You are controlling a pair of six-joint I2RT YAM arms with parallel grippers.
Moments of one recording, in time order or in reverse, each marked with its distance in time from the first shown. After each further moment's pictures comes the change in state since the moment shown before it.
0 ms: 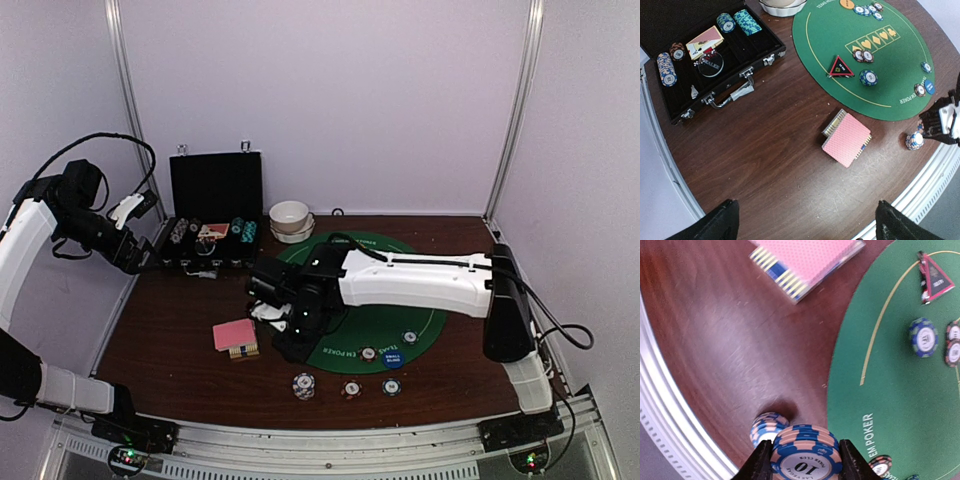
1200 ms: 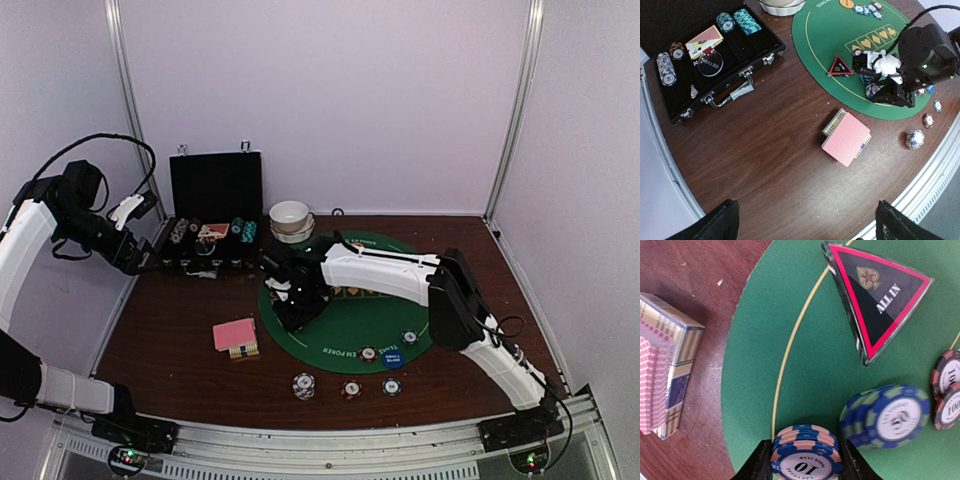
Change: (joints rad) left arm 0.000 -0.005 -0.005 0.000 0.000 0.002; right arm -0.206 0.327 0.299 0.067 -0.007 0.157
